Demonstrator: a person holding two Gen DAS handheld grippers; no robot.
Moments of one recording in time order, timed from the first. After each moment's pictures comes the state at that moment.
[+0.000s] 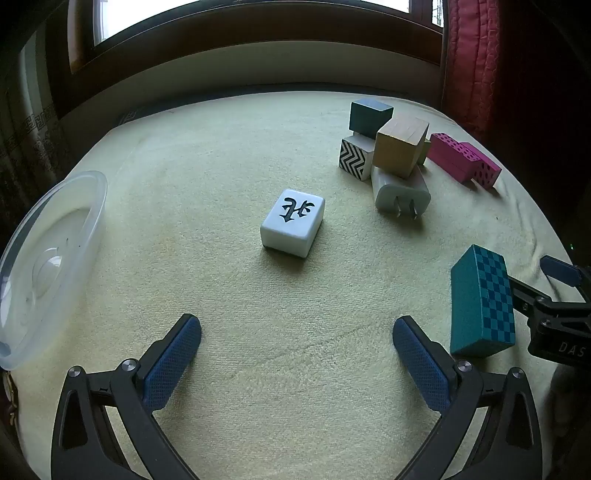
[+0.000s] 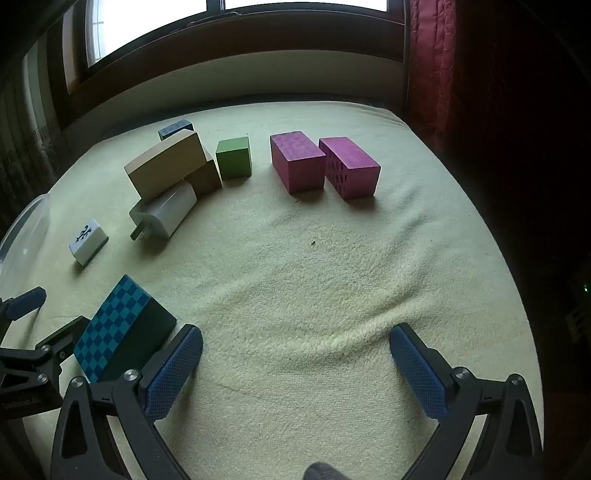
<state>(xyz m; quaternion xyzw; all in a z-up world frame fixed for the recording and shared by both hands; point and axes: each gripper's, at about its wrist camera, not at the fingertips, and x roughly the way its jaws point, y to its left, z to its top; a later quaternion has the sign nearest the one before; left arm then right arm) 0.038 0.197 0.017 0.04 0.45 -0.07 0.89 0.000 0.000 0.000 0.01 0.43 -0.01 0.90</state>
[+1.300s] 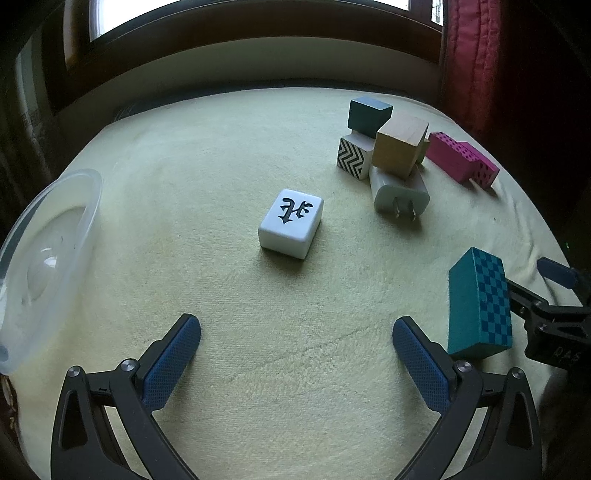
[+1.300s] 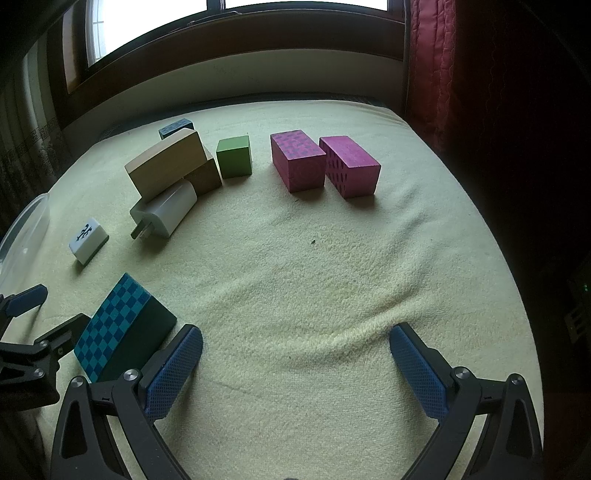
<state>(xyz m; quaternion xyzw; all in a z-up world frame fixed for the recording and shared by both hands) 0.039 0.200 0.017 0.04 0.46 -0.07 0.88 0.000 0.002 -0.002 0.01 0.43 0.00 0.90</state>
